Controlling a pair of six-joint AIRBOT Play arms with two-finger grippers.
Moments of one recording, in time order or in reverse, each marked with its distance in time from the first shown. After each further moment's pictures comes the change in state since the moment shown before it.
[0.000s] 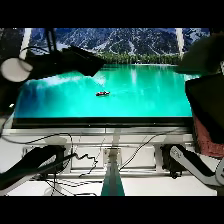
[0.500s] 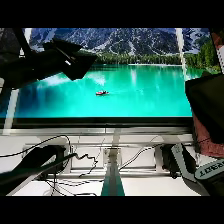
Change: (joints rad) left arm 0.003 0.130 0.000 0.035 0.000 0.000; right arm -0.530 0.171 0.002 -0.256 0.311 0.158
